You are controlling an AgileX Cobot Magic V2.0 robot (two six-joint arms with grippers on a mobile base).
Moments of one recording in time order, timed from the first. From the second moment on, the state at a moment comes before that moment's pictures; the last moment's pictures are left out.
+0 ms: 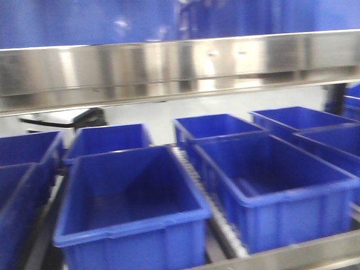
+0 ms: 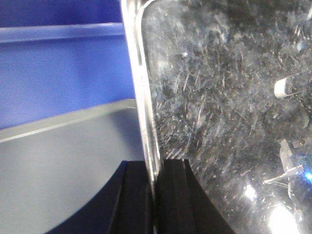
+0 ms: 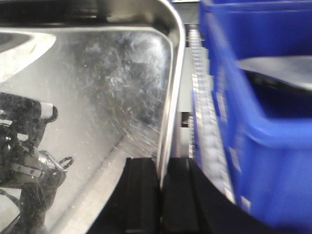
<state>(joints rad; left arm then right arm) -0.56 1.62 -1.73 0.35 0.61 -0.46 0.23 1.58 -1.74 0.09 0.58 0.00</state>
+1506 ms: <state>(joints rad) -0.56 1.62 -1.73 0.35 0.61 -0.46 0.23 1.58 -1.74 0.09 0.58 0.00</state>
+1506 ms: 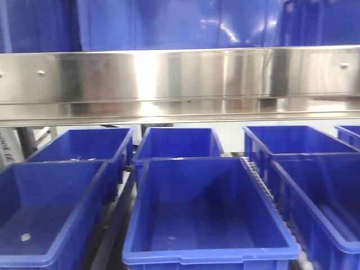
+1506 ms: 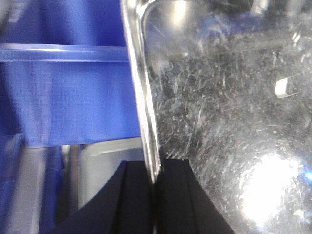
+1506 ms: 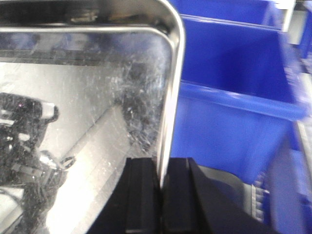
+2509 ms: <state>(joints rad) -0.56 1.62 -1.73 0.34 0.60 -0.46 0.23 1.58 -1.74 0.09 0.58 0.00</state>
